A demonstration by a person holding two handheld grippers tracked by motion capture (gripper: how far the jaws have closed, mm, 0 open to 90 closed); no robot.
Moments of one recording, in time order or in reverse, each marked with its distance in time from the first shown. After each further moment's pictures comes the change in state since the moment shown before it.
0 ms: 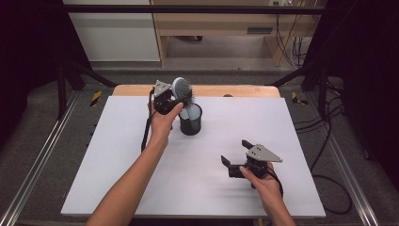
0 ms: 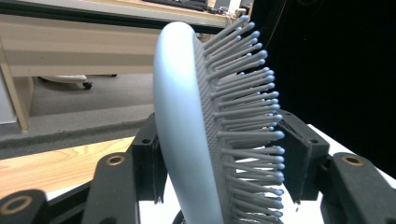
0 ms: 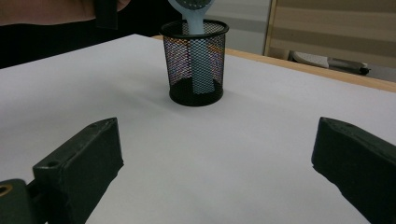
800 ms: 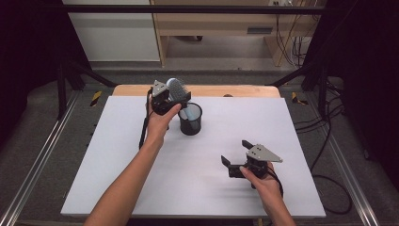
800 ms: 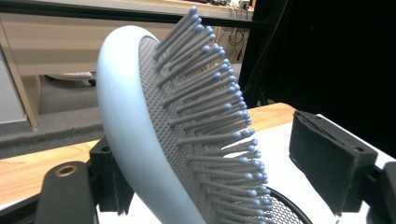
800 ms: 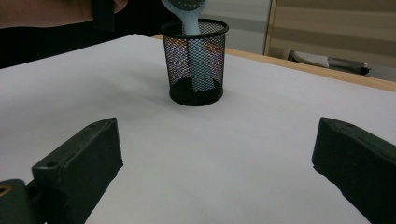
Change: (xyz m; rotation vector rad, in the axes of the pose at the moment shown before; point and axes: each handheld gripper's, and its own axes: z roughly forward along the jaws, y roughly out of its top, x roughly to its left) left arm 0.008 -0.002 -0.001 0.028 0.012 0.035; right arm 0.000 0.000 0.000 0.000 0.000 -0.002
